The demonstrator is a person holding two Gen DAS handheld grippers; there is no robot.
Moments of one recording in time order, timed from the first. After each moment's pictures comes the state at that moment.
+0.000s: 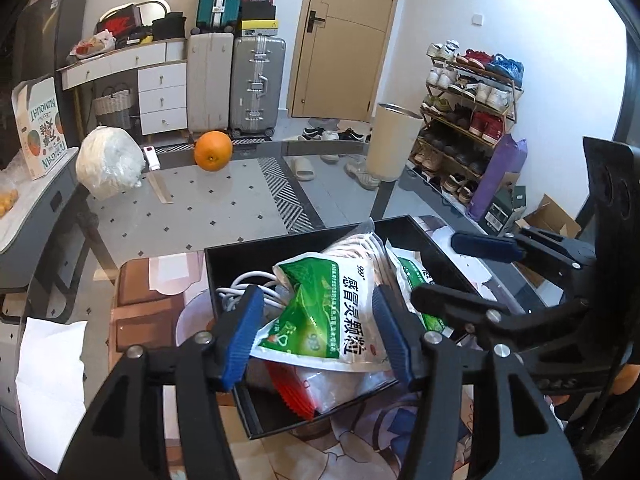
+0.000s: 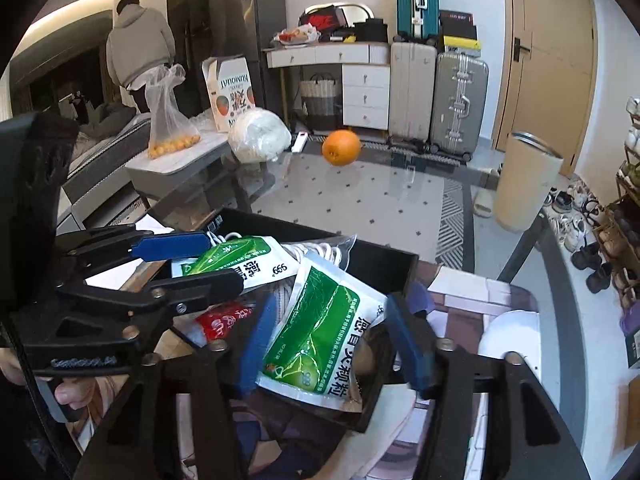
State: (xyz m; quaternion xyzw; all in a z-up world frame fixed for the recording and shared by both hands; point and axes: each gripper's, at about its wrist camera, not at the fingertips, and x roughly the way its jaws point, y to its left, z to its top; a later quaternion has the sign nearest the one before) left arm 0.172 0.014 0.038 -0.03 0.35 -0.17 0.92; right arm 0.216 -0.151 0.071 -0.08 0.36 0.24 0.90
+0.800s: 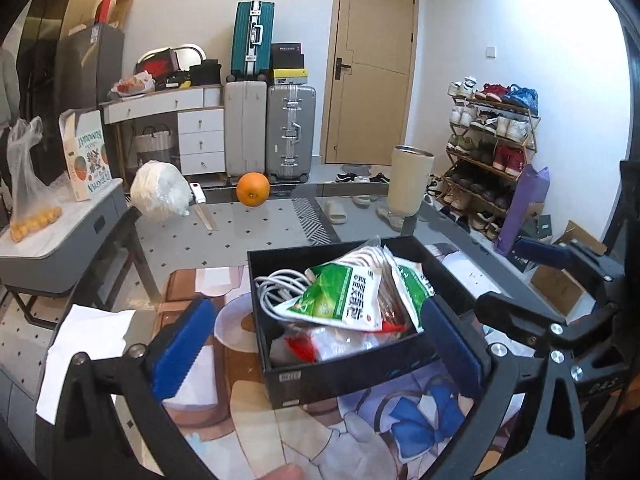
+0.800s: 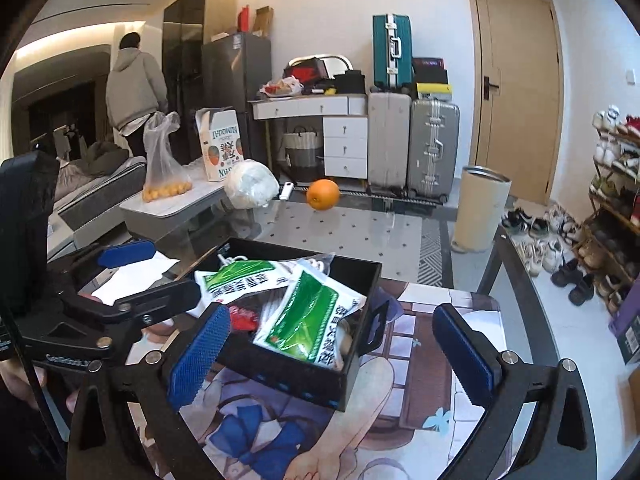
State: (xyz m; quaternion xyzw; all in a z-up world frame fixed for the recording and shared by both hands) left arm 0.117 0.019 0.042 -0.02 0.26 -0.10 0.96; right arm 0.150 -0.183 0.089 -0.06 0.26 0.22 0.94
